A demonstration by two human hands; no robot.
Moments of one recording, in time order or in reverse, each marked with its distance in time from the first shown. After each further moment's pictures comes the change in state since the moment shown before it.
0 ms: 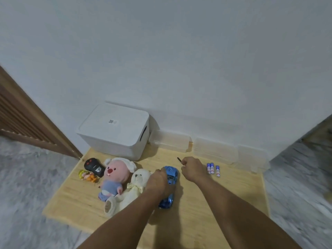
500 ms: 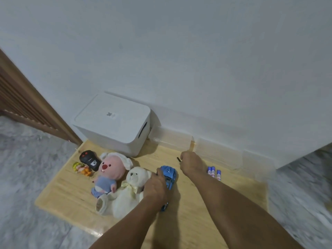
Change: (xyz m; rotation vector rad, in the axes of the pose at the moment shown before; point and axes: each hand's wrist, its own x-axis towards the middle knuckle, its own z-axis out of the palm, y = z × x) left_hand 0.017 -0.001 0.036 0.091 0.048 -0.152; right_hand 0.036 -0.008 -0.003 -0.279 0.010 -0.073
